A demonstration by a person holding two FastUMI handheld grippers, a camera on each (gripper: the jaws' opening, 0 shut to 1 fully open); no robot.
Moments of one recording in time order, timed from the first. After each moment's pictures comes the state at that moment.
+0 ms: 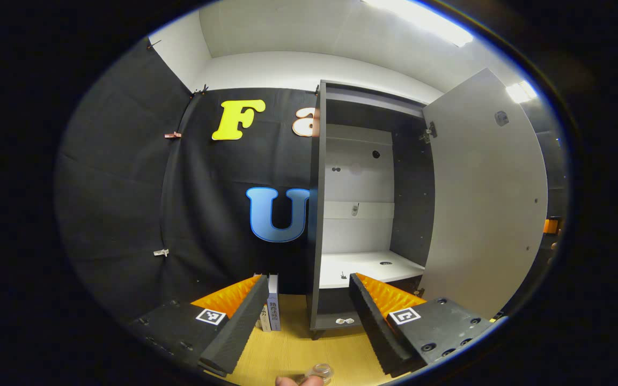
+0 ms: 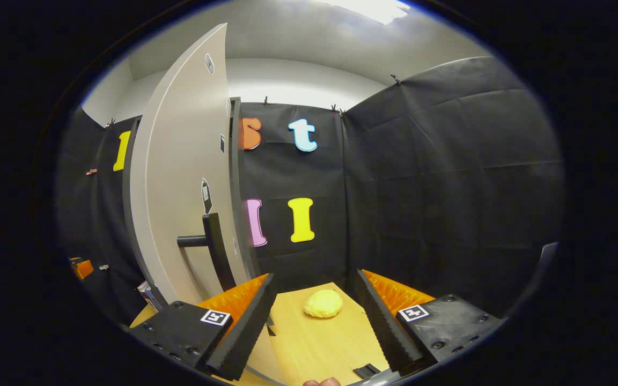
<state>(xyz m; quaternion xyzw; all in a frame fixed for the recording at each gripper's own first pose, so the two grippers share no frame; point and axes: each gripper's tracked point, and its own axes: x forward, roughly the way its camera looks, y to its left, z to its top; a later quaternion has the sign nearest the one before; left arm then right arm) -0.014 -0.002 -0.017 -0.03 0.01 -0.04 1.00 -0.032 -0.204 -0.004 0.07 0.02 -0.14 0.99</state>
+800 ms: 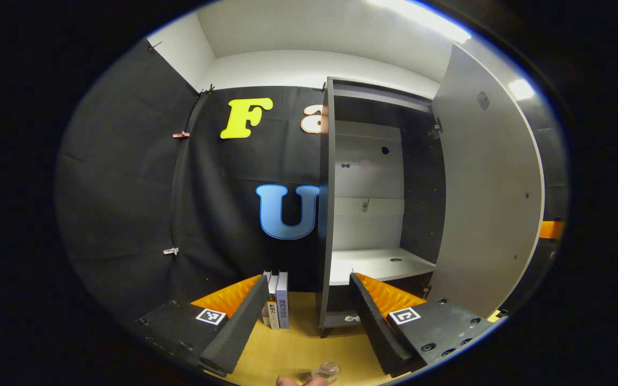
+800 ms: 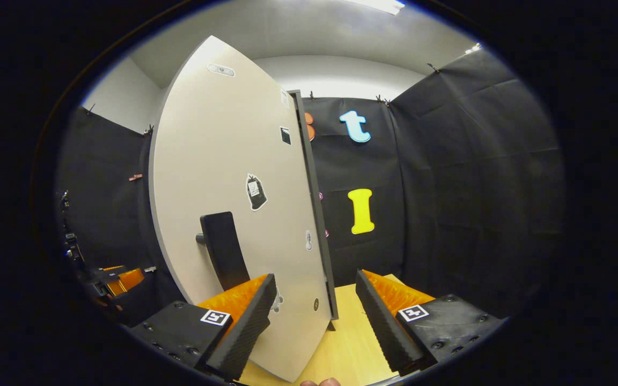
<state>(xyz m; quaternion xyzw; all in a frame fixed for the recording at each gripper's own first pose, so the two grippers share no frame) -0.016 0.009 -0.022 -0.02 0.02 -0.01 1.00 -0.016 -0.072 -0.009 0.11 0.03 0.01 0.99</state>
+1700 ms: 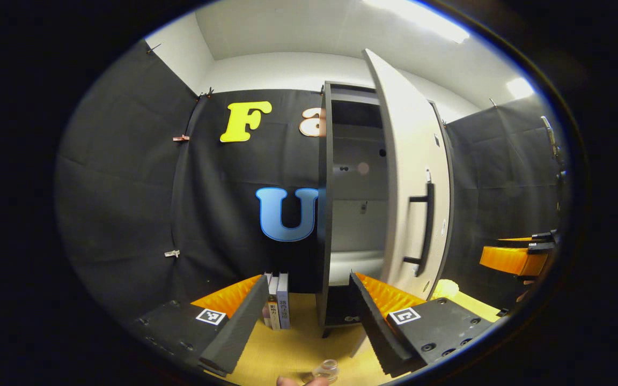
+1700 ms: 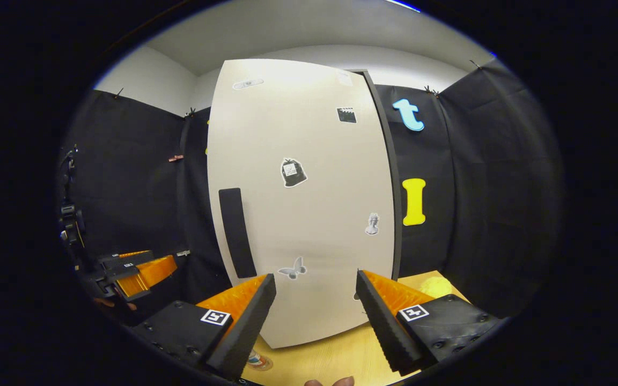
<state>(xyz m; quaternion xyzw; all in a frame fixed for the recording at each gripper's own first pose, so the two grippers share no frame) -0.025 0.008 -0.016 -0.02 0.01 -0.01 1.00 0.013 0.029 -0.036 0.08 0.04 0.10 0.99</state>
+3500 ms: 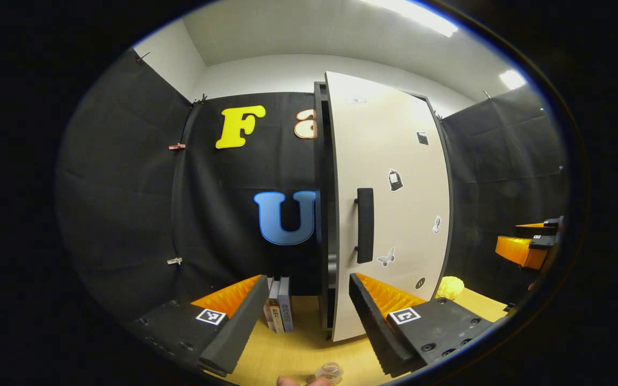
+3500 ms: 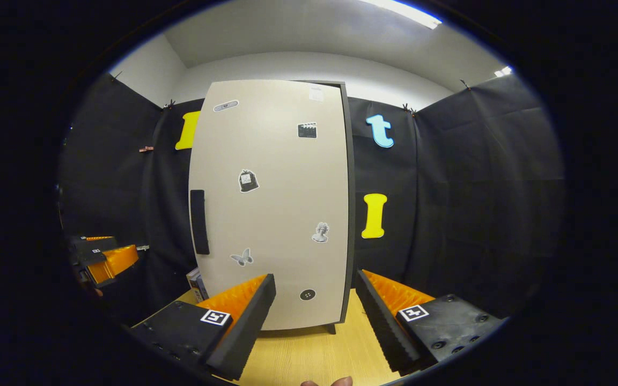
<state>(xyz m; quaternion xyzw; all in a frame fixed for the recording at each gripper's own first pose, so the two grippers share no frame) -0.020 -0.005 -0.011 0.01 0.00 -0.01 1.00 0.007 -0.021 -0.031 0.03 0.02 0.01 1.00</state>
